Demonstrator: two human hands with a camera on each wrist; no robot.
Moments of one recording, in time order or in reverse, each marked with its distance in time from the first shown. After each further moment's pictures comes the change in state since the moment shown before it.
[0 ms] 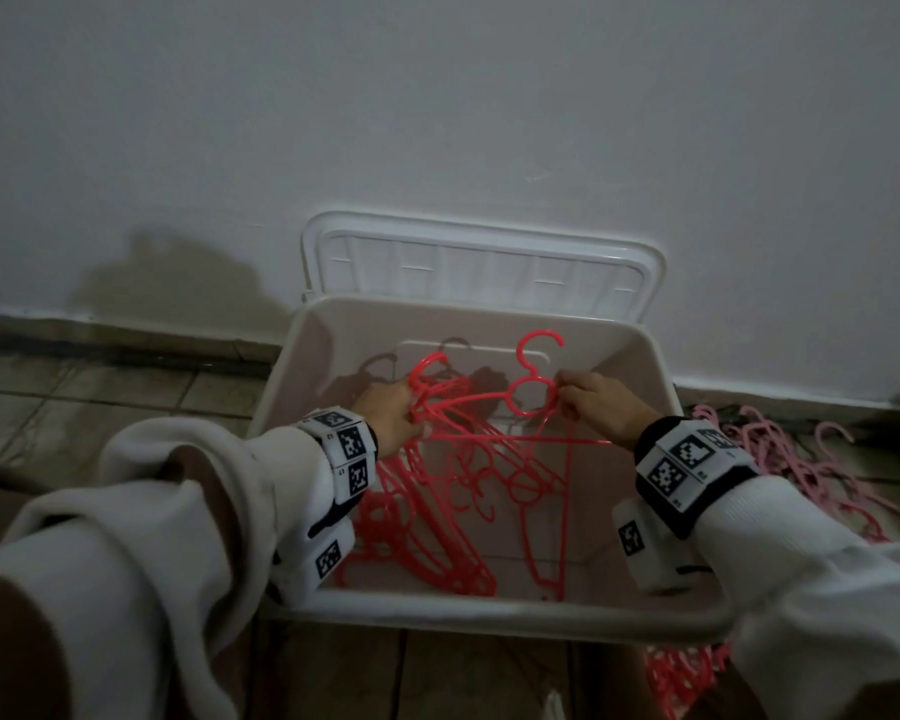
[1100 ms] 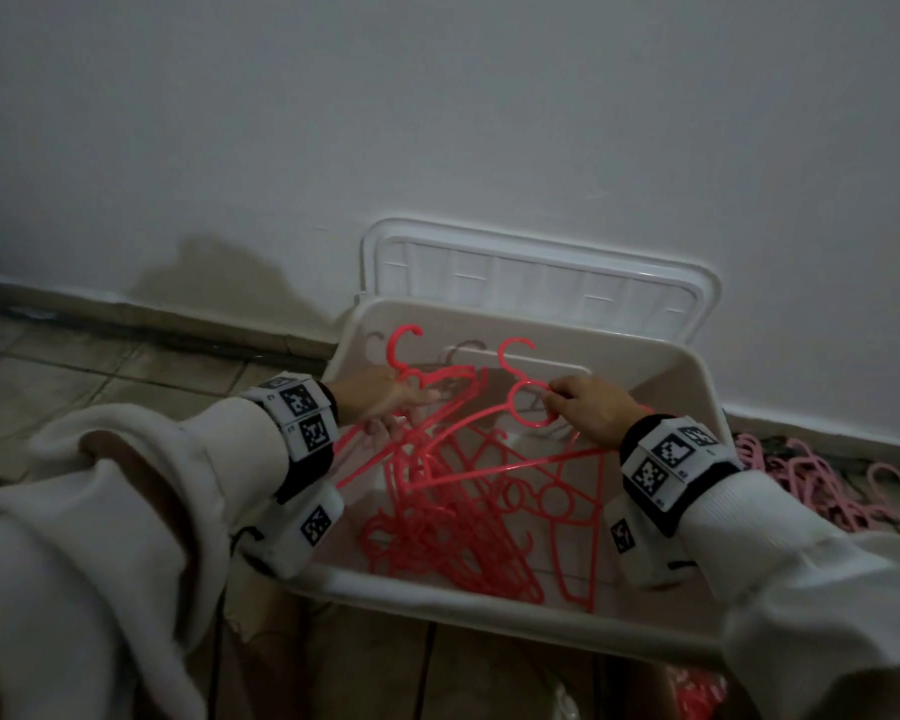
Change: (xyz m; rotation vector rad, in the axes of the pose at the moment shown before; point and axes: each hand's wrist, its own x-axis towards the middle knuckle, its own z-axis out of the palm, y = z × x) left_hand -0.018 -0.043 -0.042 -0.452 -0.159 -0.146; right_hand 0.016 -0.043 0.018 -0.269 -0.009 -0.135
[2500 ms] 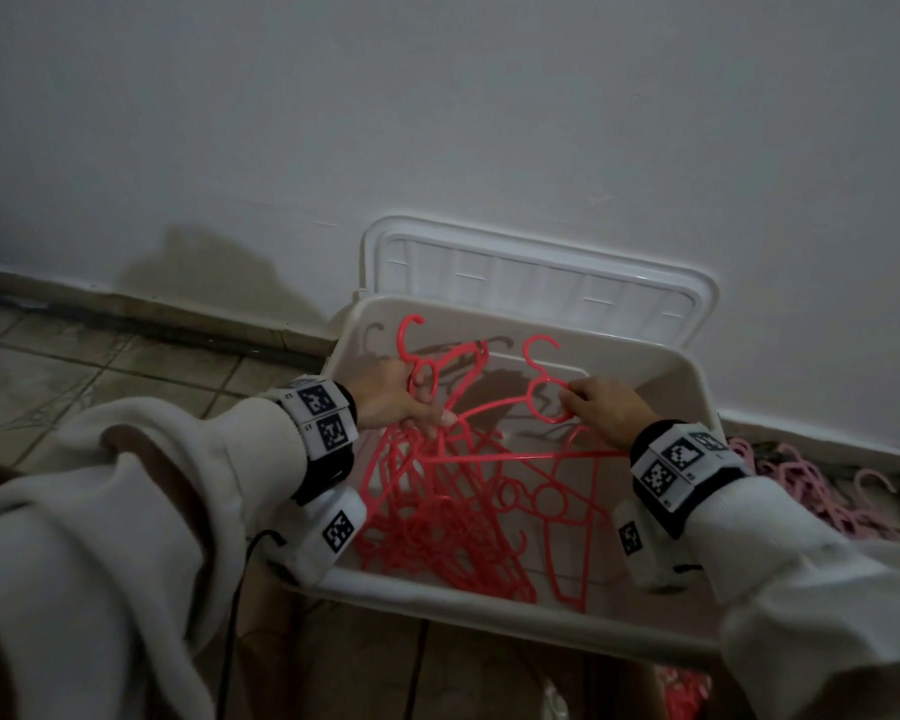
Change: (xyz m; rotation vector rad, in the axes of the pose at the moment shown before) left_hand 0.010 -0.006 0.008 -0.247 -0.025 0.185; right_hand -0.001 0.012 -0.003 0.048 0.020 0.082
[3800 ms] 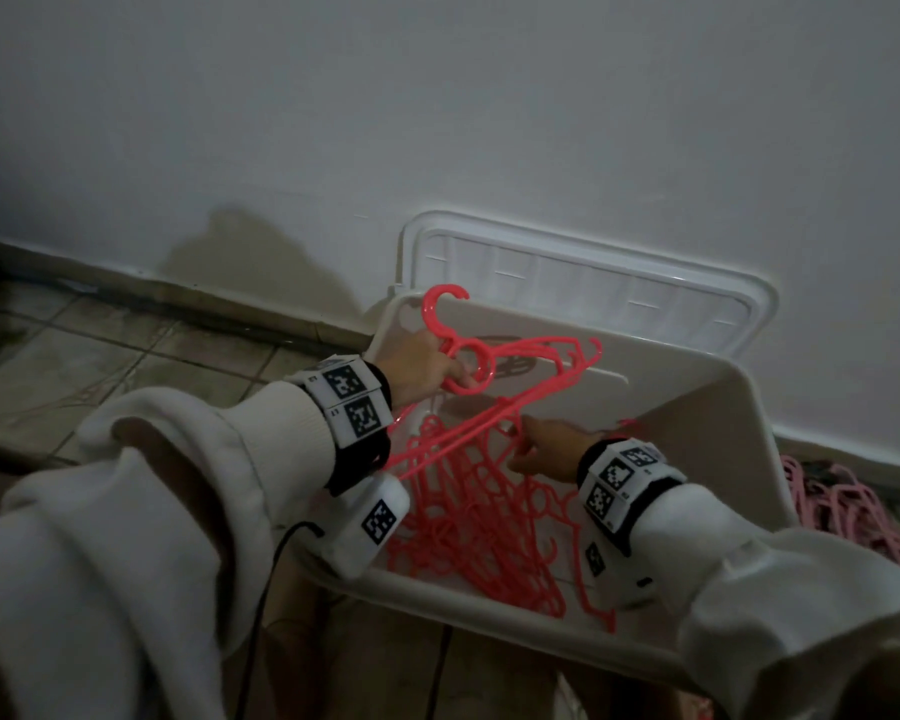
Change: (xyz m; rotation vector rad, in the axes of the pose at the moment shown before) left_hand -0.009 0.029 -0.005 -0.135 0.280 0.094; right_hand 0.030 -0.041 0.068 -0.144 -0.359 -0.100
